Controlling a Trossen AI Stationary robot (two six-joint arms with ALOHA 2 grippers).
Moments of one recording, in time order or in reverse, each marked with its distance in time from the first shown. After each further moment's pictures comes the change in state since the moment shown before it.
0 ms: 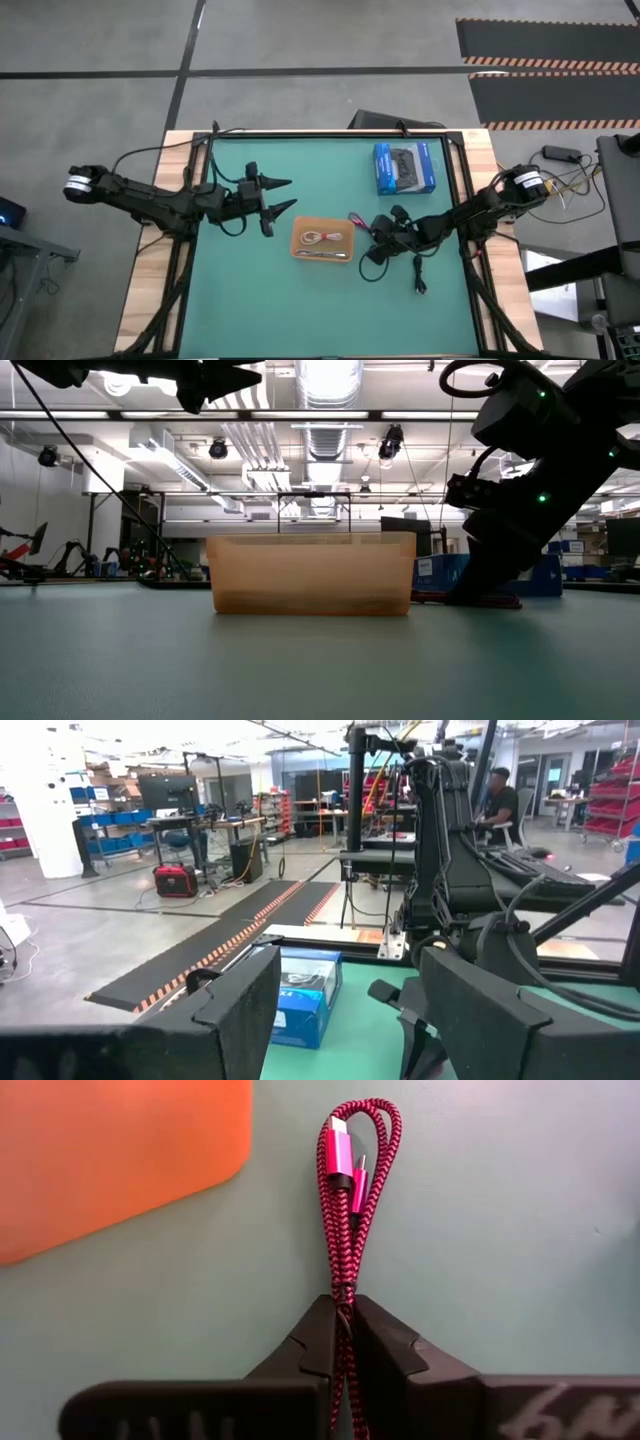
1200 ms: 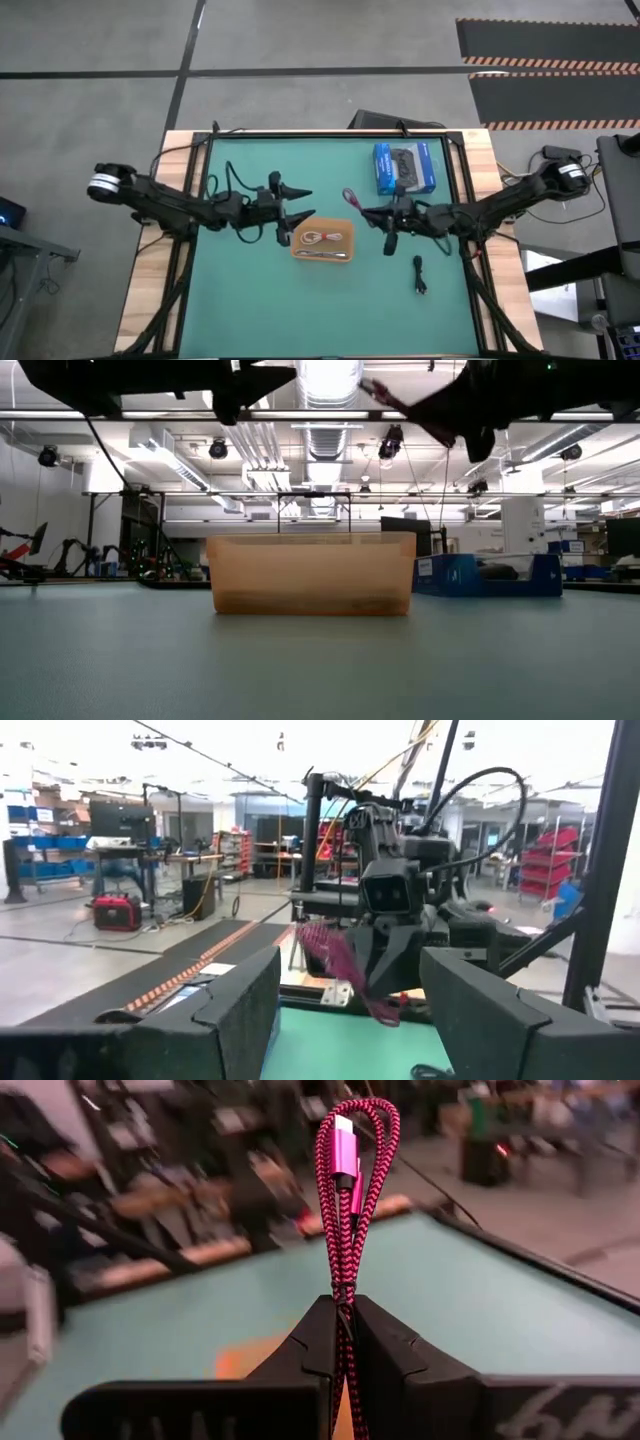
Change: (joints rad) left arm -0.003 0.310 0.004 0.449 0.115 -0.052; right arm 0.000 -0.444 -0.133 0.678 -0.010 -0.455
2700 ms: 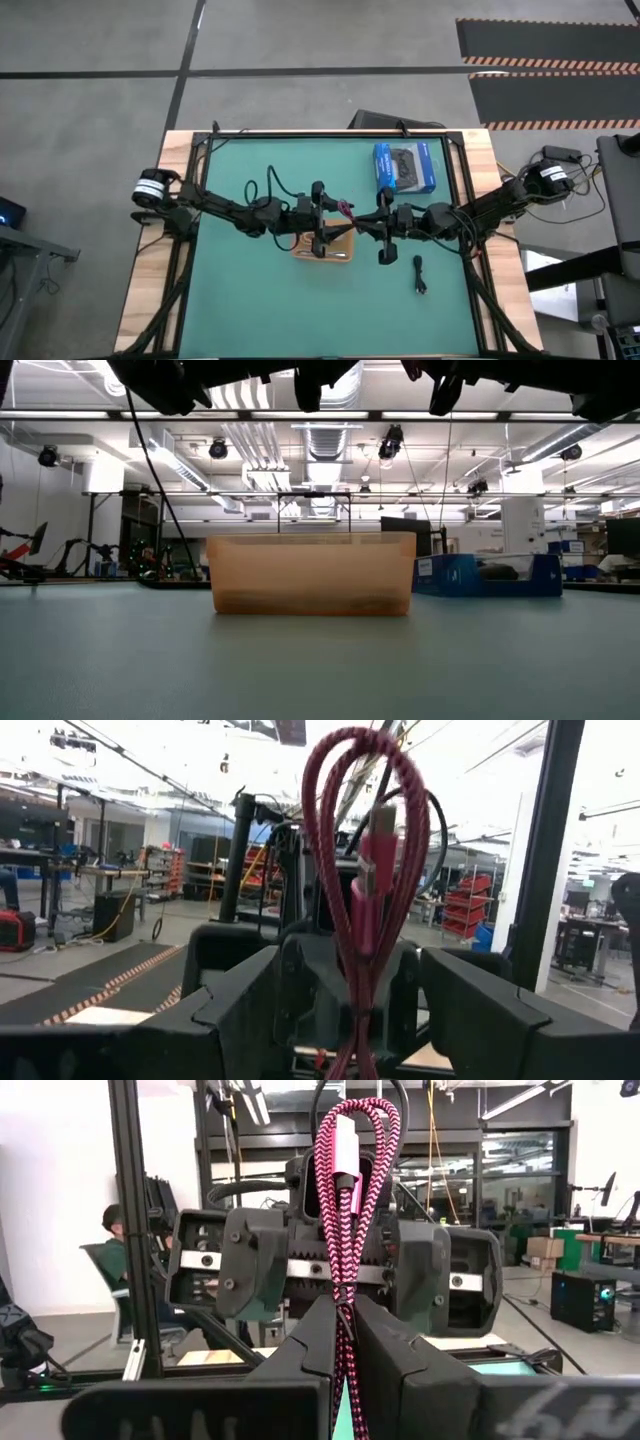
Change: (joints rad) left arm -0.007 0.393 0.364 0.126 0.152 -0.104; right arm 0.000 0.203 0.065 0.491 -0.220 -0.253
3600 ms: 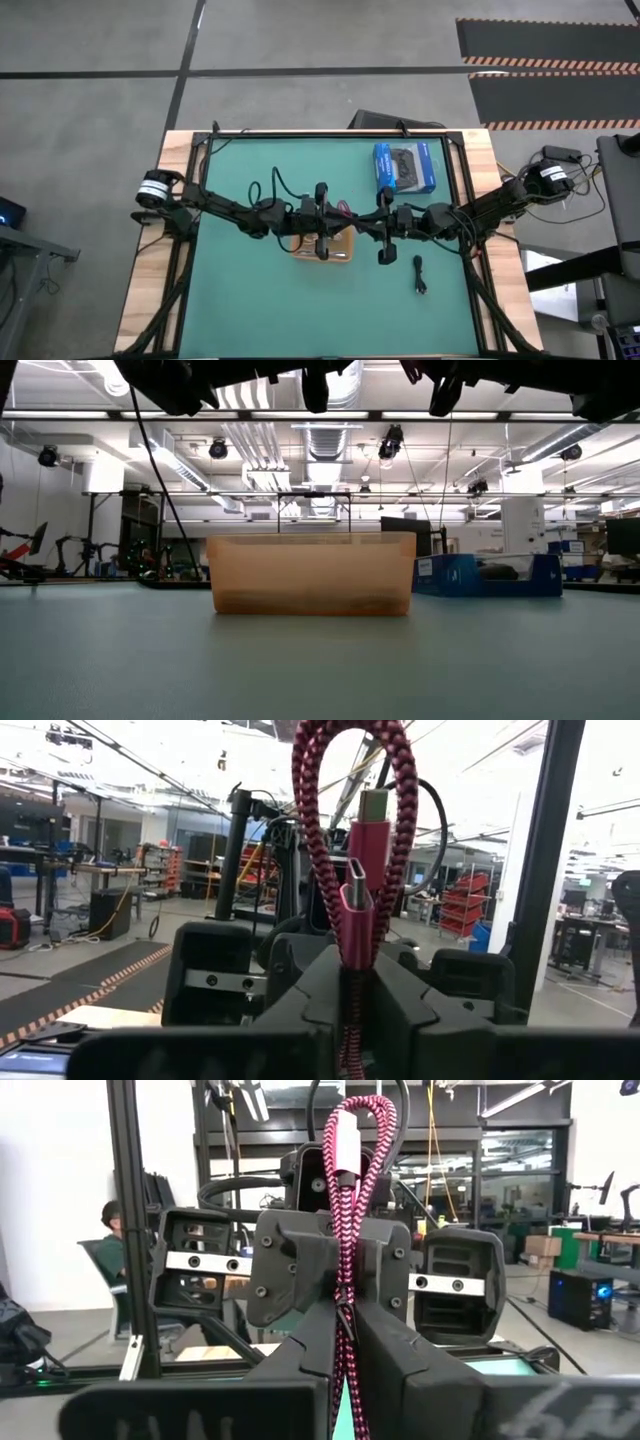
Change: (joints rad) left arm -0.001 0.034 0.035 -0.005 0.000 -0.004; right arm 0.000 0.000 0.000 -0.008 0.002 -0.003
